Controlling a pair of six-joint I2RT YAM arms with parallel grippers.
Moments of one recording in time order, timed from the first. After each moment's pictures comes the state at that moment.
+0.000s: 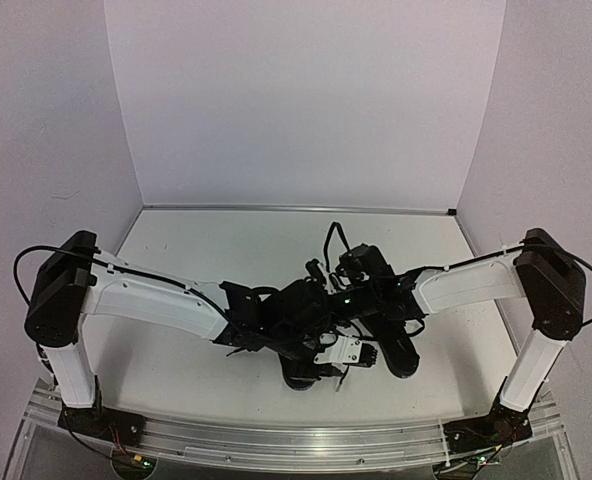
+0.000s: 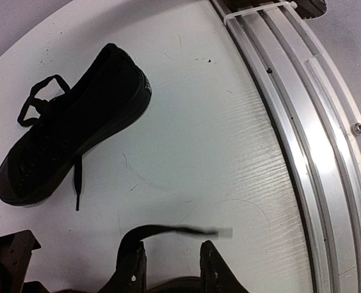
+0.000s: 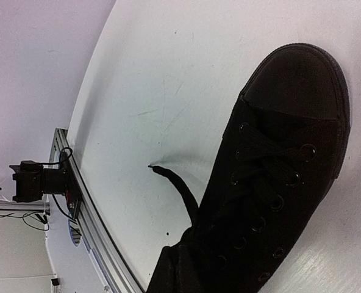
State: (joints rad) left arm -1.28 1.87 1.28 -0.21 0.19 0.60; right arm 0.87 1.77 0.97 0.14 -0.44 0.71
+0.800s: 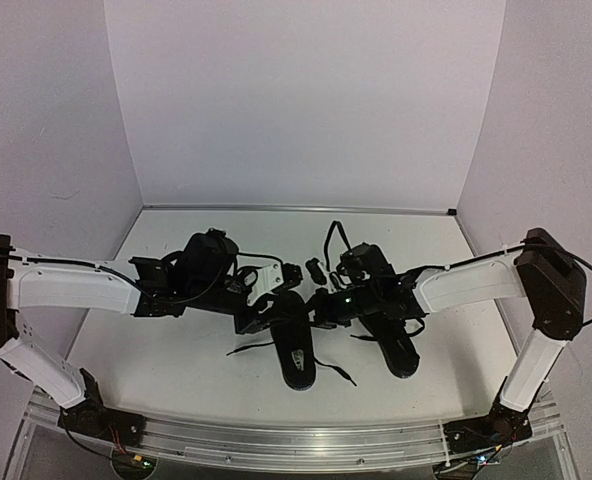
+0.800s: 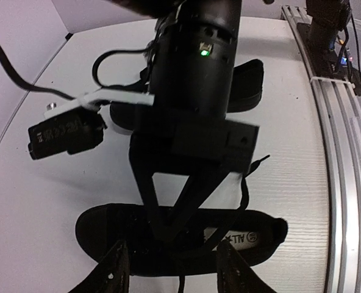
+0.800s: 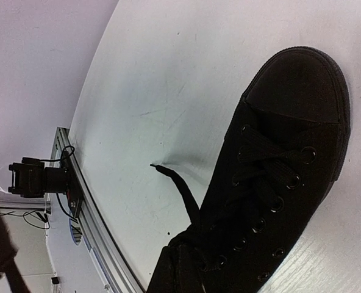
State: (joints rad) left arm -1.01 1.46 0.91 -0.01 0.24 0.36; right arm 0.86 1.77 0.97 0.14 -0.45 0.70
